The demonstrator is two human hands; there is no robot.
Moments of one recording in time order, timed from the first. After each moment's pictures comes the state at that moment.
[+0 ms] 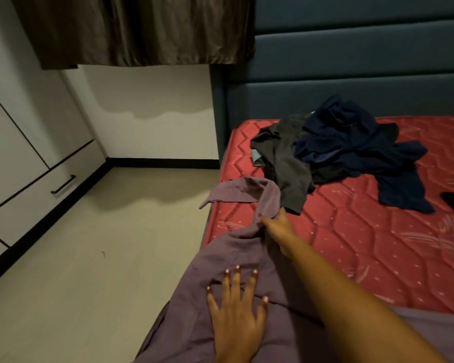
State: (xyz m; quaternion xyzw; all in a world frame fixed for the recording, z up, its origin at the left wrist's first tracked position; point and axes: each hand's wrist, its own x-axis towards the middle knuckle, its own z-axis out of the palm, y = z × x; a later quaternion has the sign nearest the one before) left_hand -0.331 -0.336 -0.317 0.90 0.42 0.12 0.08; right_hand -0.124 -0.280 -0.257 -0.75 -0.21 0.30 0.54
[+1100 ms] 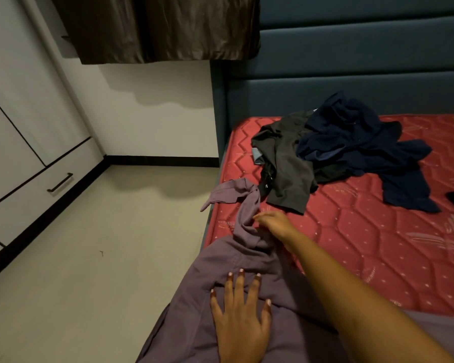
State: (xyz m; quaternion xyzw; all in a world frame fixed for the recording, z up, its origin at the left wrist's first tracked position) left_hand -0.329 -0.336 -0.317 0.90 0.41 0.13 0.11; right_hand -0.130 -0.272 -0.237 -0.75 -0.27 0.36 0.48
